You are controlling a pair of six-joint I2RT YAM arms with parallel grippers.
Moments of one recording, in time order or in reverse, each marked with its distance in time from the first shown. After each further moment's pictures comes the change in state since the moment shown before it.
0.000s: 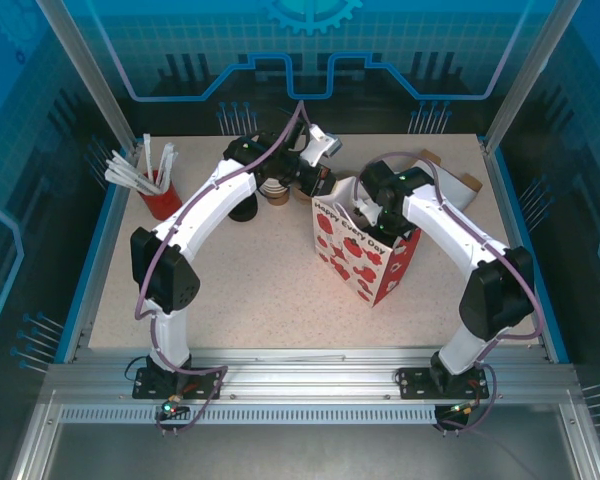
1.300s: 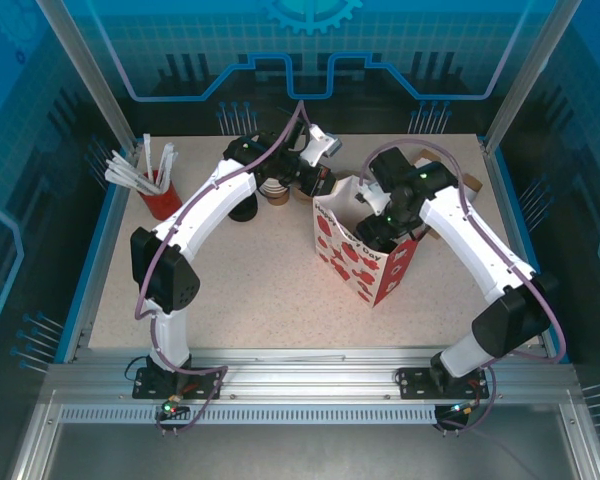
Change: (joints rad) left arm 0.000 0.000 0.000 0.000 0.000 0.000; right arm 0.012 -0.118 0.099 -0.037 -0.059 0.007
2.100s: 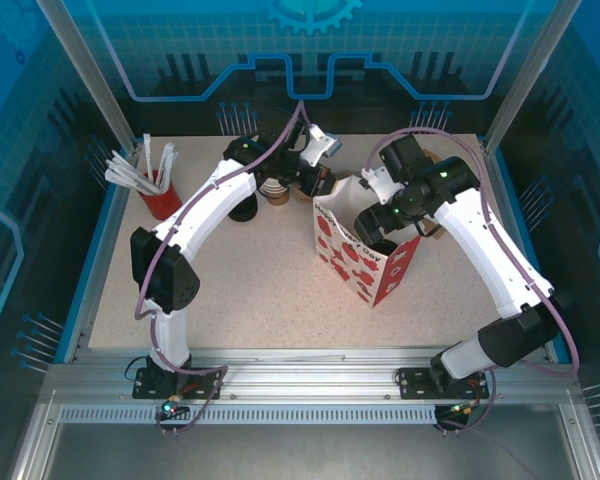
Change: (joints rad) left arm 0.000 0.000 0.000 0.000 0.000 0.000; right arm 0.005 -0.059 0.116 -0.025 -0.024 0.000
